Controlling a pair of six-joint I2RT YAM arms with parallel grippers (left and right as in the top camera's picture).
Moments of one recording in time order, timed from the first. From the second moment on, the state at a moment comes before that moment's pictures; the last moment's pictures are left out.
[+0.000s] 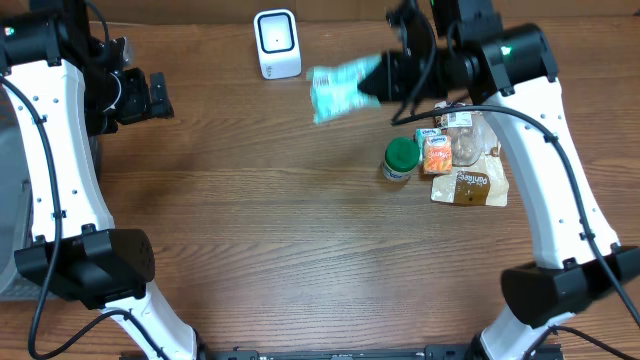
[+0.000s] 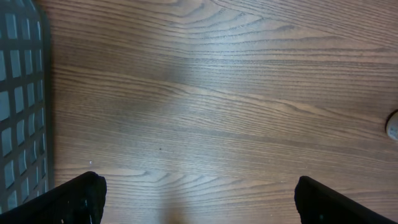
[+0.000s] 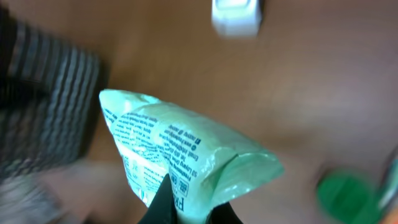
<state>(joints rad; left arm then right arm) 0.22 1.99 2.28 -1.69 0.15 -0.02 0.33 1.86 2.15 -1.20 -0.42 0.23</state>
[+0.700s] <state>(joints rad) 0.22 1.99 2.28 -1.69 0.15 -0.02 0.58 2.42 2.23 0.01 0.54 -0.62</state>
